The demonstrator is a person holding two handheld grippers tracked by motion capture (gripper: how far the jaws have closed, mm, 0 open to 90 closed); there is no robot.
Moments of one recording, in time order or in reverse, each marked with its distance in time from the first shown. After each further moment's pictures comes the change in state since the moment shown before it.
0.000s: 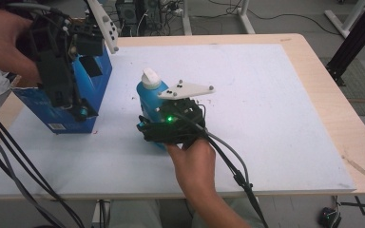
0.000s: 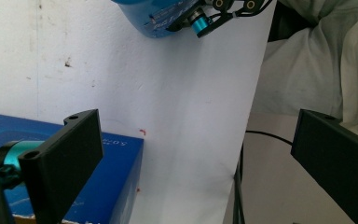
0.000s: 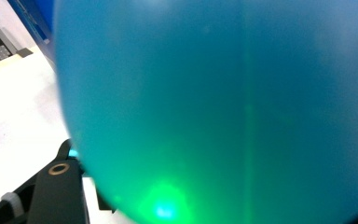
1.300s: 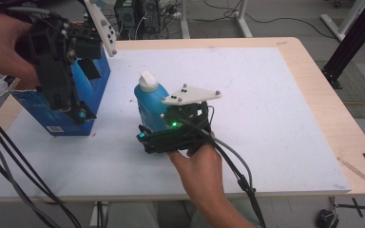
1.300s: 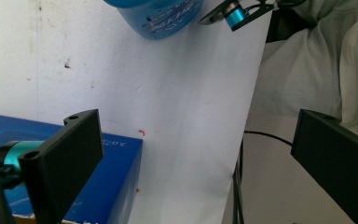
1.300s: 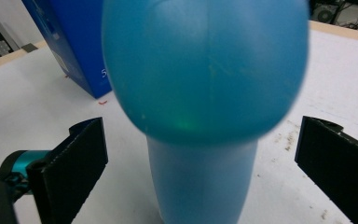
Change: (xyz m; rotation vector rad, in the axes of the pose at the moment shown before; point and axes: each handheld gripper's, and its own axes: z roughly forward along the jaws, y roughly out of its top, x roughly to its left) left arm -0.003 0.001 -0.001 -0.004 0.003 -0.002; right arm -0.001 -0.001 -0.019 -0.004 0.000 -0.027
